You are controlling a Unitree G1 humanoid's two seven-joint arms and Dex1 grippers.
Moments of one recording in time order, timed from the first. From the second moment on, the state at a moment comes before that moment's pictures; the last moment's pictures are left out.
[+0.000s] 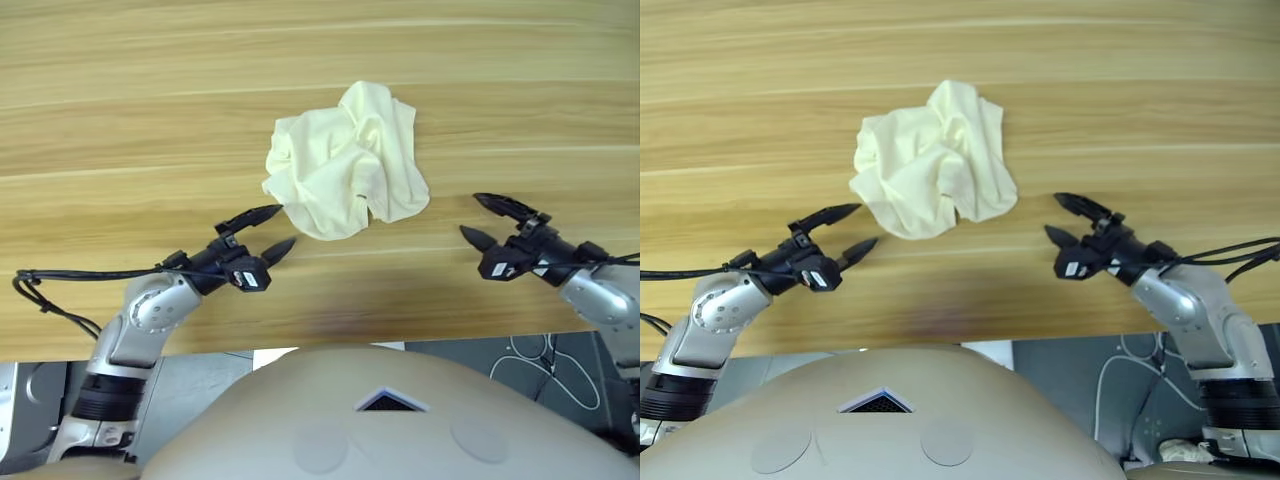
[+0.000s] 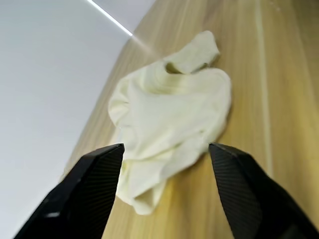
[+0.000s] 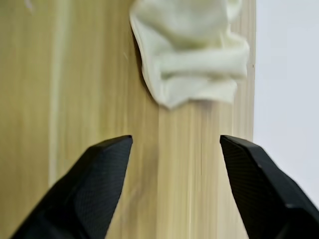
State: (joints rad) left arm 0.39 0.62 -0.16 -0.22 0.42 -0.58 -0.53; right arm 0.41 -0.87 -0.06 -0.16 -0.57 -0.55 0.41
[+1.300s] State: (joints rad) left arm 0.09 0.63 -0.38 0.01 0.68 -0.57 -0.33; right arm 0.04 -0.81 0.33 0.10 -0.77 -0.58 0.22
